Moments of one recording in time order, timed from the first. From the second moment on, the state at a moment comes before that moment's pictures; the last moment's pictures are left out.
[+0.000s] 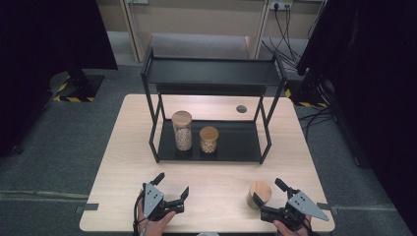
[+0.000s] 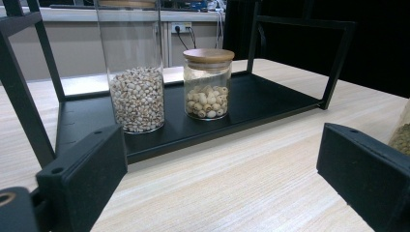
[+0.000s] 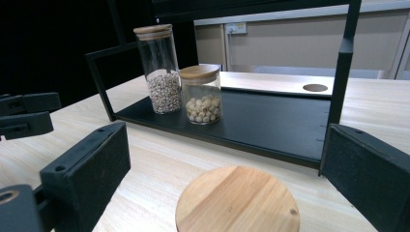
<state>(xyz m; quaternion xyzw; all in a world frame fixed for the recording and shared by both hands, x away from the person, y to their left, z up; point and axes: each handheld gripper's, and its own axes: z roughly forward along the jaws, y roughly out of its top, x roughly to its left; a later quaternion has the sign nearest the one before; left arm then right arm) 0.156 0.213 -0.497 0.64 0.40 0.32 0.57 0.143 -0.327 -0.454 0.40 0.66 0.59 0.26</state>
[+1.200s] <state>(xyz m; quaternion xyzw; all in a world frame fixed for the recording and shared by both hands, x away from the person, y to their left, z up) 0.156 0.214 -0.497 0.64 0.40 0.32 0.57 0.133 -0.334 -0.470 0.40 0.66 0.58 0.25</state>
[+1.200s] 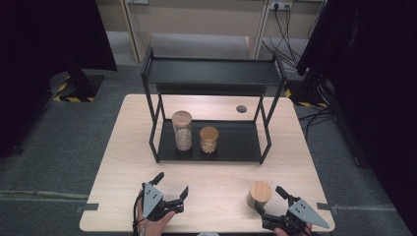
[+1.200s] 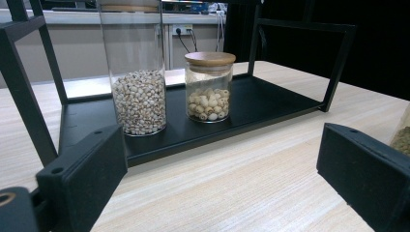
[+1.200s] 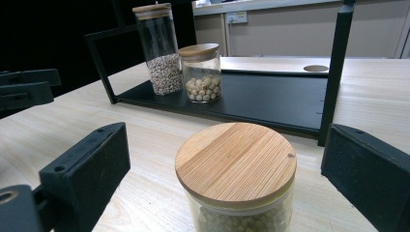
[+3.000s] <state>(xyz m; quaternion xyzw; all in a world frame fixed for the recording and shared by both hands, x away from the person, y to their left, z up) 0.156 0.214 -0.497 0.64 0.40 0.32 0.57 0.150 -0.316 -0.479 0.41 0.69 0.53 0.27</state>
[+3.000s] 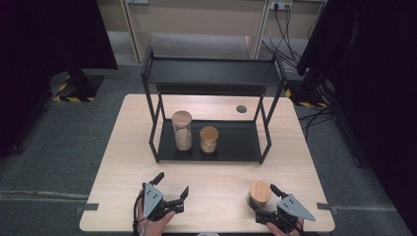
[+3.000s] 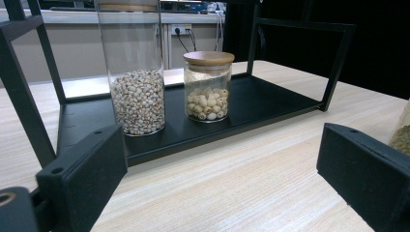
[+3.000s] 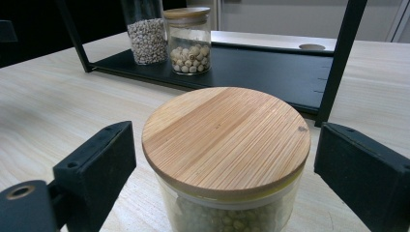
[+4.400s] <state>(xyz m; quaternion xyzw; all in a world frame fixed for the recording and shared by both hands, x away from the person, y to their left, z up) 0.157 0.214 -0.497 0.64 0.40 0.32 0.57 0.158 -0.310 -0.466 0.38 0.70 0.52 0.29</state>
